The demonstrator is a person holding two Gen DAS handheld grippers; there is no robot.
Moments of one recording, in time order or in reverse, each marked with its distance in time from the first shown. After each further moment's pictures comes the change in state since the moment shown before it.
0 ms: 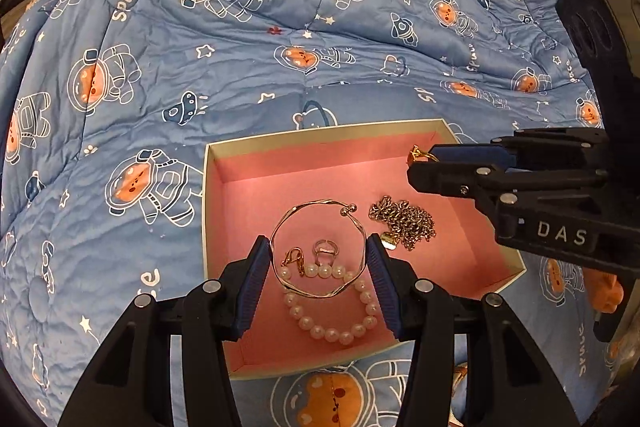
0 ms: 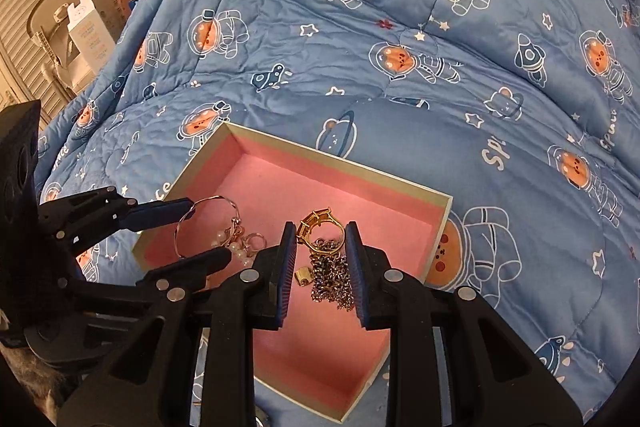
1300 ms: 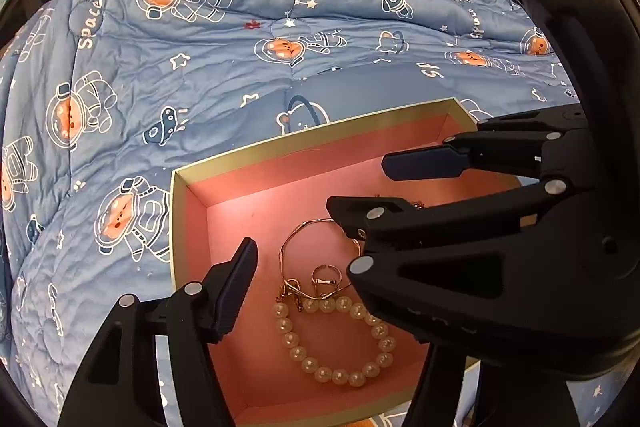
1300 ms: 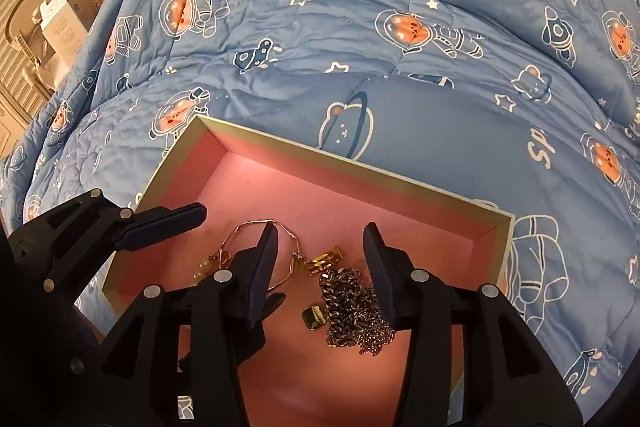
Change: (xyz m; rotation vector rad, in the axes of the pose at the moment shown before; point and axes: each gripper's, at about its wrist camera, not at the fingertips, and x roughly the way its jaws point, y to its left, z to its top) left arm 0.033 -0.015 0.012 0.138 0.034 0.083; right arm 0.050 0.012 0.014 0.039 0.063 -0.022
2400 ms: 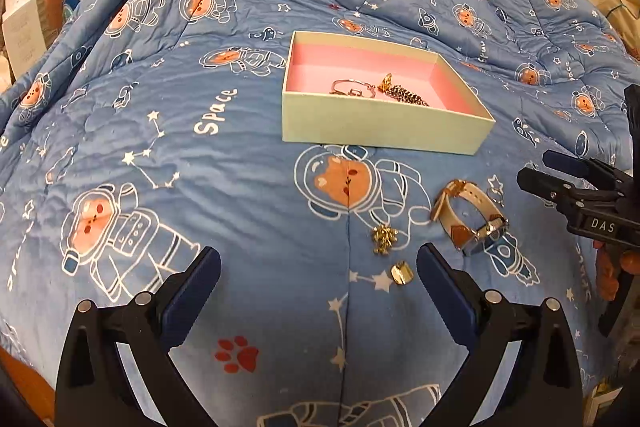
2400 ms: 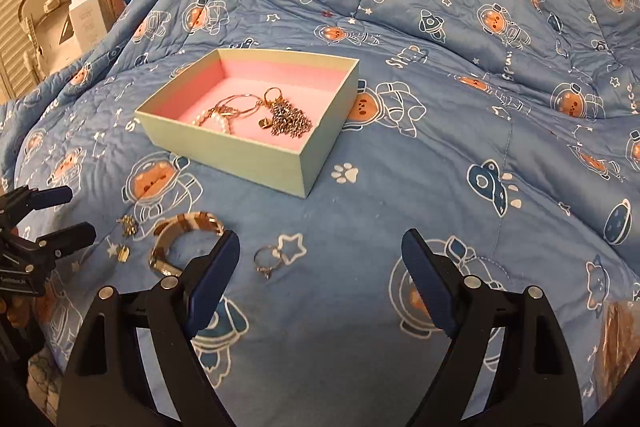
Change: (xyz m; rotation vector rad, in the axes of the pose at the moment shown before) left arm -0.108 -0.006 -0.174 -0.321 -0.082 0.011; right arm -0.115 -0.015 -0.194 -0.037 -0.217 -0.169
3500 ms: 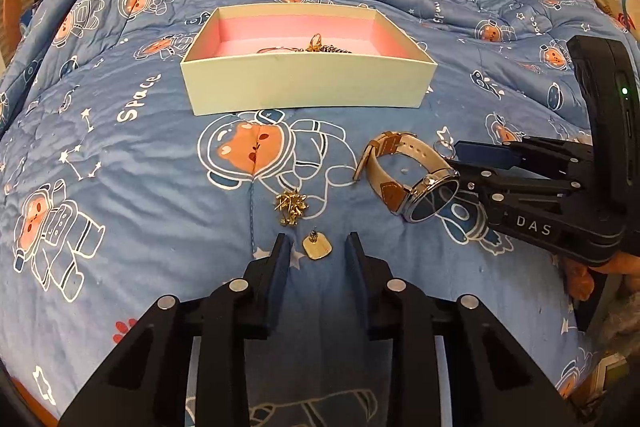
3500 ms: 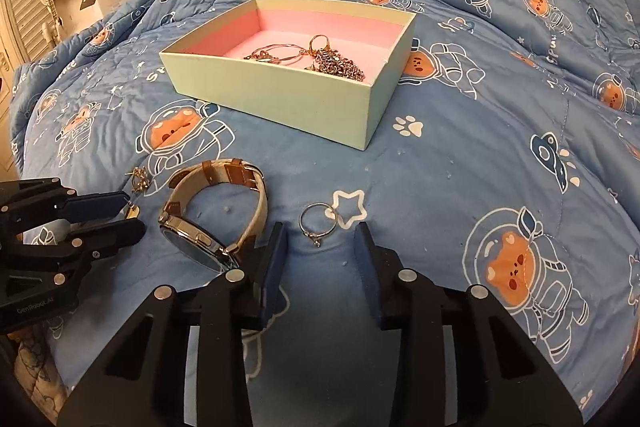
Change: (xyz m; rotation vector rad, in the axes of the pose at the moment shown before) left arm 0.023 -0.049 -0.012 0.105 0.060 -0.086; right arm 0.034 0.025 -0.016 -0.044 0.078 0.088
